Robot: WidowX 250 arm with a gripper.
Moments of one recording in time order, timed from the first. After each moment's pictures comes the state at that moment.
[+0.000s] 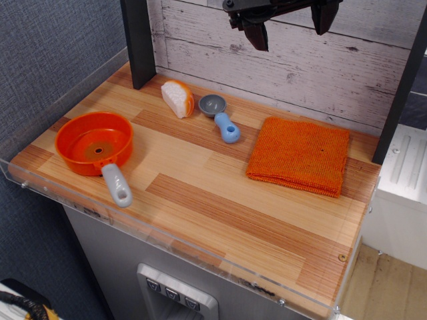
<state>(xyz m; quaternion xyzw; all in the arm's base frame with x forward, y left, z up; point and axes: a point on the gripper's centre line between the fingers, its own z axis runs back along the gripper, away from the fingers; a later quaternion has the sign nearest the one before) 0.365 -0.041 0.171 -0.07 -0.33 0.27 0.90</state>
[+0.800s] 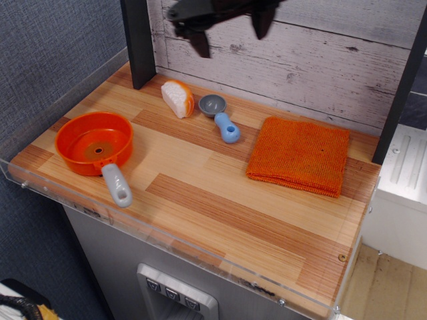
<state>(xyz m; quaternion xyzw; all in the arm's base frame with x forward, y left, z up) 0.340 0.018 0.163 -0.02 -0.32 0.35 0.88</state>
